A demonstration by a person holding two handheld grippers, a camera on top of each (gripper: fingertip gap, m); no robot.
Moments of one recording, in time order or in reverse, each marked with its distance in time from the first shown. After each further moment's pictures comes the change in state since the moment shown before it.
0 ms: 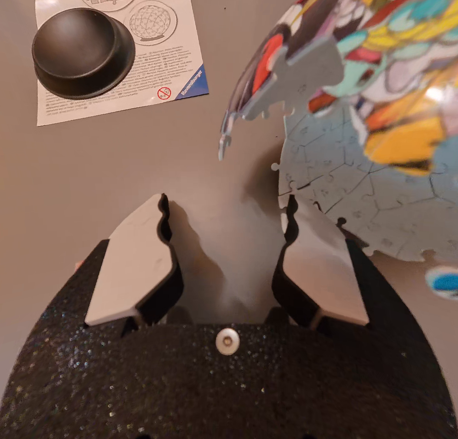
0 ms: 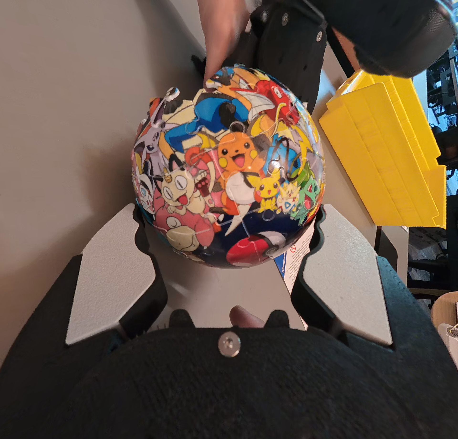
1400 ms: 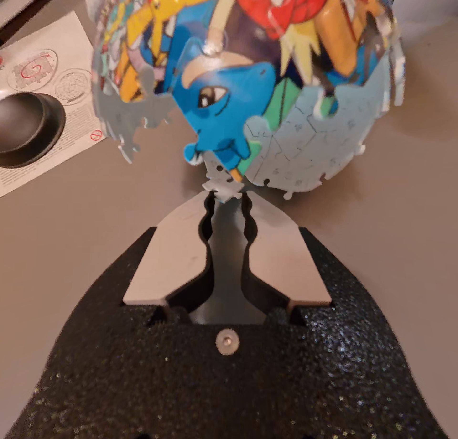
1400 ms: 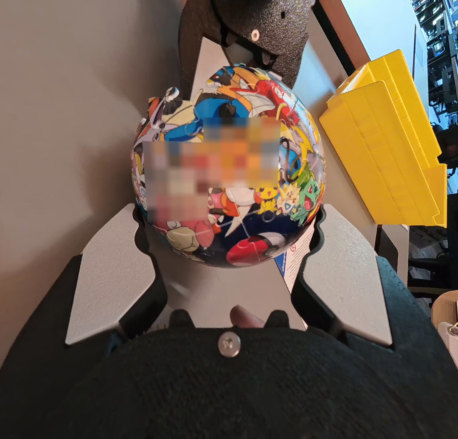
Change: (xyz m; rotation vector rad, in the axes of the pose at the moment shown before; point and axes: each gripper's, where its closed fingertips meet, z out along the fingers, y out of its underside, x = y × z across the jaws) left arm 0.047 0.005 -0.027 0.108 0.195 0.284; right arm 0.000 -0.002 0.000 -0.003 -0.001 0.003
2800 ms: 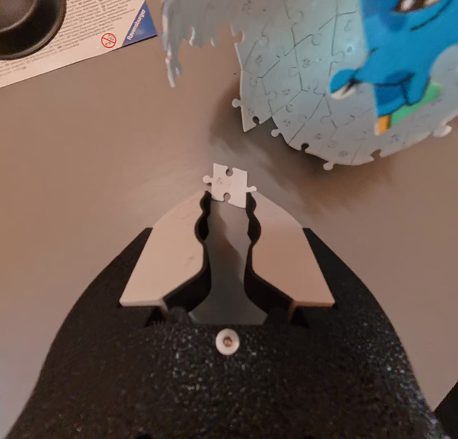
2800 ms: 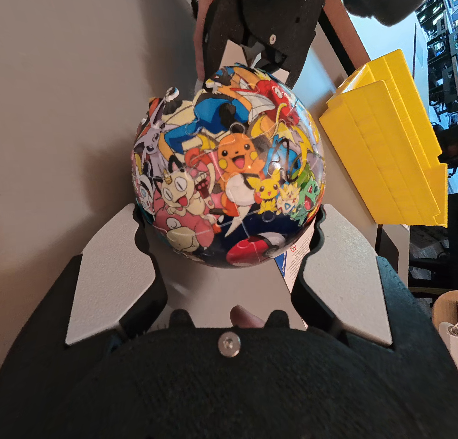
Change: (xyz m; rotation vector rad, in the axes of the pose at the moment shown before) left arm -0.019 0.035 -0.014 -0.209 -0.038 -0.210; right arm 0.000 0.000 0.000 0.001 -0.001 0.002
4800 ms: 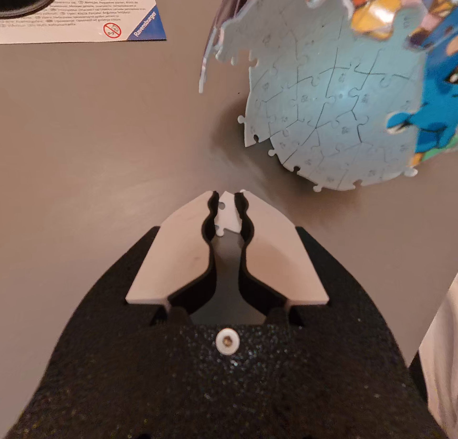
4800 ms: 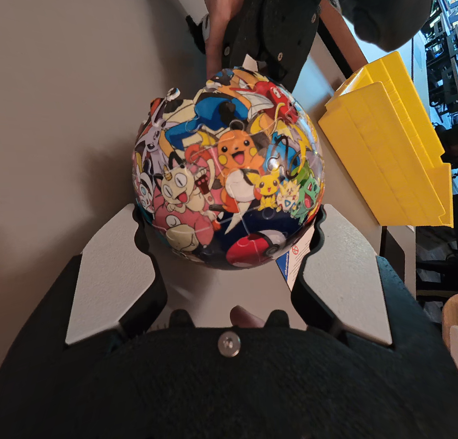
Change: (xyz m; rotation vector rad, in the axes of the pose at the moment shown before) left arm 0.003 -0.008 0.002 0.074 0.156 -0.190; right arm 0.000 -0.003 0.002 0.026 -0.002 0.025
